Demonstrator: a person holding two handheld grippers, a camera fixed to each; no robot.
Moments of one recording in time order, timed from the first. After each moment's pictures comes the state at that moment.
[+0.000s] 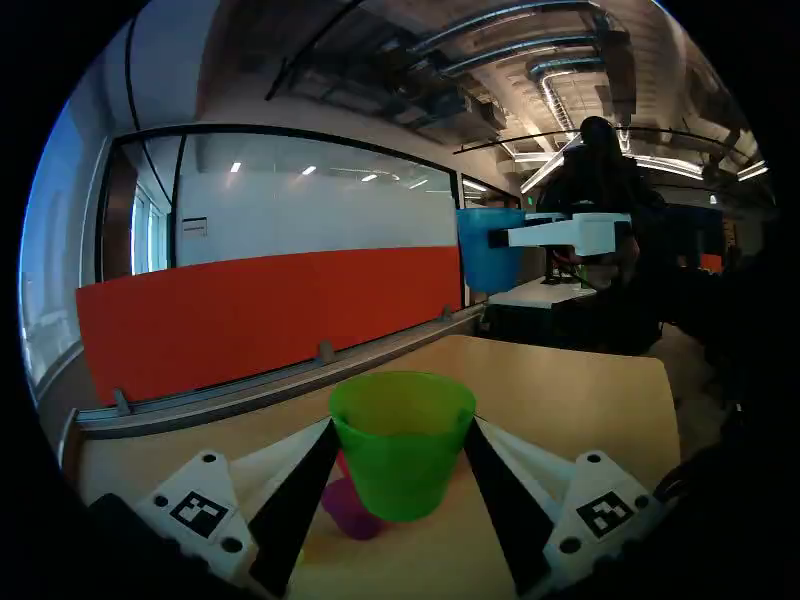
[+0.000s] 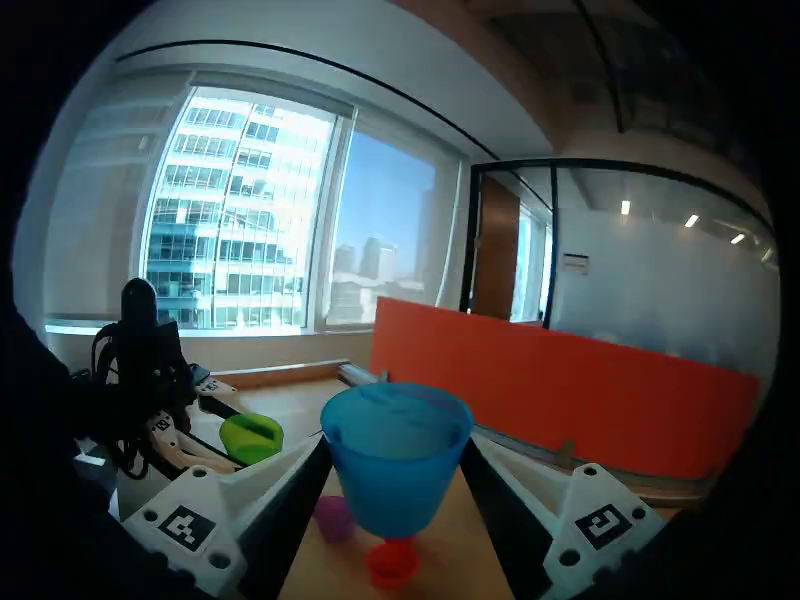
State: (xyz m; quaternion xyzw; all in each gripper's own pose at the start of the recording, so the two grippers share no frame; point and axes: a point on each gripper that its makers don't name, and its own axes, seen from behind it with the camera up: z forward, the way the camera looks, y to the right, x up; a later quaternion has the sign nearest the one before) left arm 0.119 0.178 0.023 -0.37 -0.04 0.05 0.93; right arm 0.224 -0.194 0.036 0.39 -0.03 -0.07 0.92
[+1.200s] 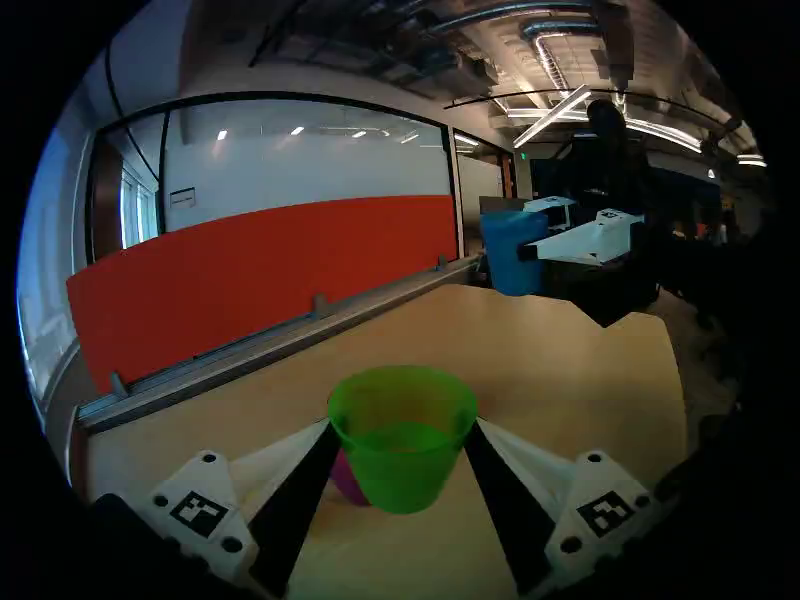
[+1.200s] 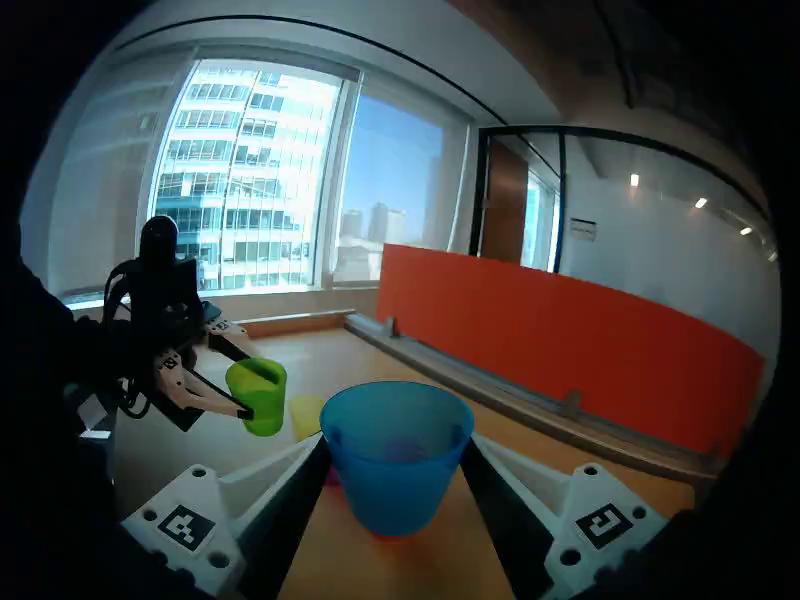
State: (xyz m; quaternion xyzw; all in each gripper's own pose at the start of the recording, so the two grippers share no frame) left arm 0.069 0.177 0.028 -0.38 -0.11 0.09 0.92; right arm 0.139 -0.160 0.022 0.40 -0.09 -0.10 0.91
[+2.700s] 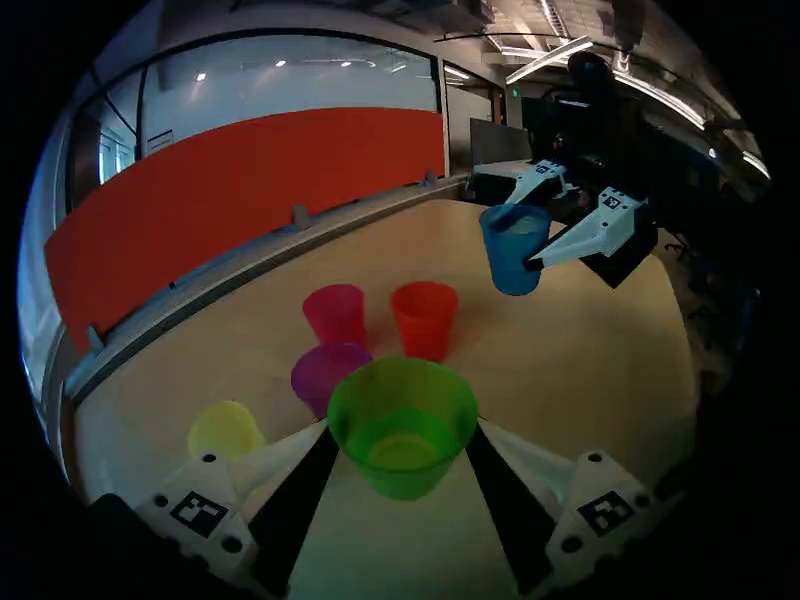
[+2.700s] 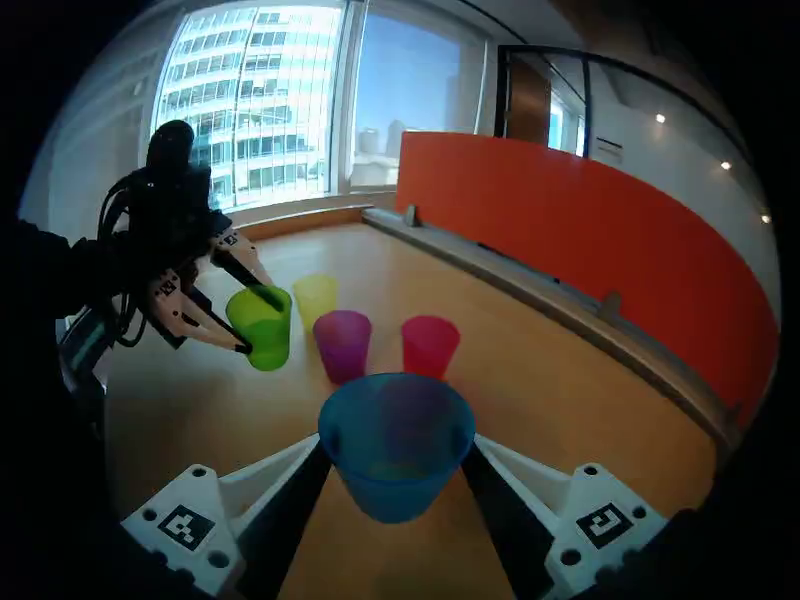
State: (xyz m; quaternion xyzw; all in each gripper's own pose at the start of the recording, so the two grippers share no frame) left arm -0.030 0.170 0.026 -0.39 -0.23 0.14 0.88; right arm 0.000 -0.155 0.022 0.41 -0.24 -0.15 0.87
